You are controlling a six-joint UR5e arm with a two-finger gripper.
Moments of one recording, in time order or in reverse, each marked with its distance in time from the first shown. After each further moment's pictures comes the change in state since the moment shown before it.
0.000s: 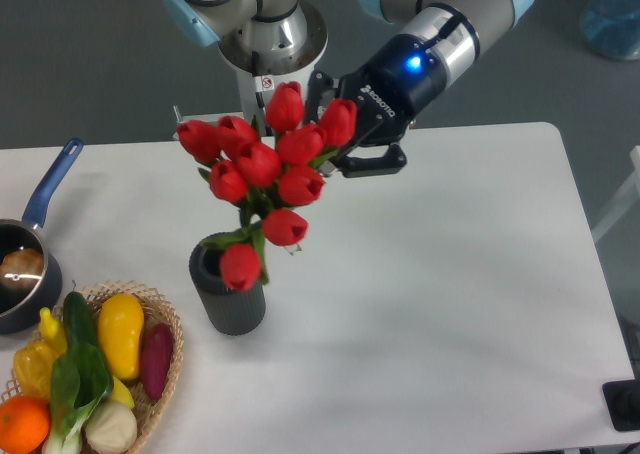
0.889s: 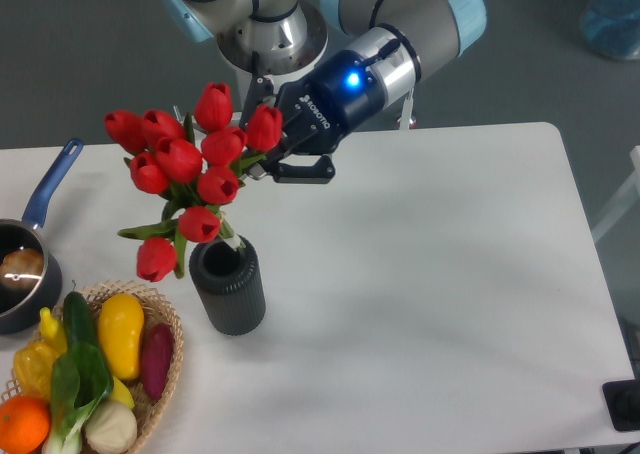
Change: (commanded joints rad) arm -0.061 0.005 -0.074 0.002 -0.014 0.024
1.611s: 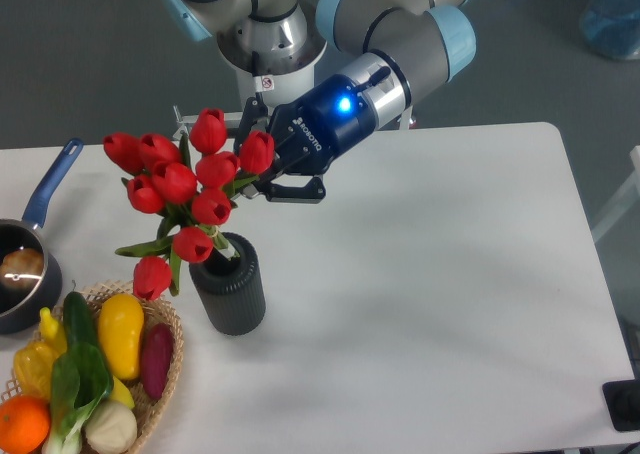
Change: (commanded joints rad) arm -0.028 -0.051 0.006 0.000 -0.003 0.025
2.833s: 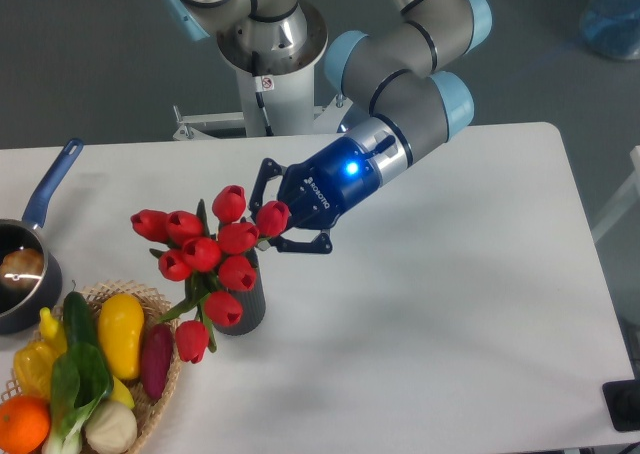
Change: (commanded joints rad) arm 0.014 -0.114 -0.057 0.000 0.006 0.138
